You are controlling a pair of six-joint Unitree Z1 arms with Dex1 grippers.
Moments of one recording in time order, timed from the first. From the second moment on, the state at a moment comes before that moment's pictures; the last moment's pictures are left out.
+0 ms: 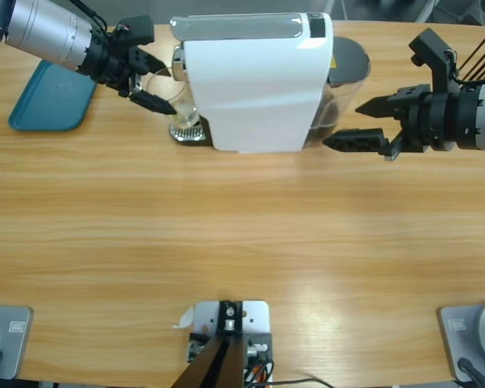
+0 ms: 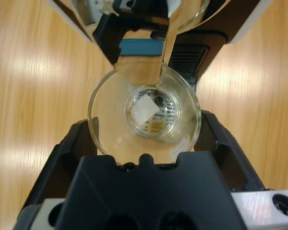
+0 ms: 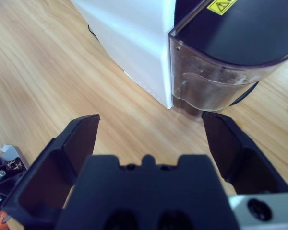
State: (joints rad) arm 0 -0.44 1.91 -1.28 0.39 -0.45 0.93; arm 1 0.48 1.39 -0.67 0.02 0.34 -0.08
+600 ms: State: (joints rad) arm 0 -0.44 1.92 -1.28 0.39 -0.45 0.93; arm 1 0.48 1.39 -0.67 0.02 0.34 -0.08
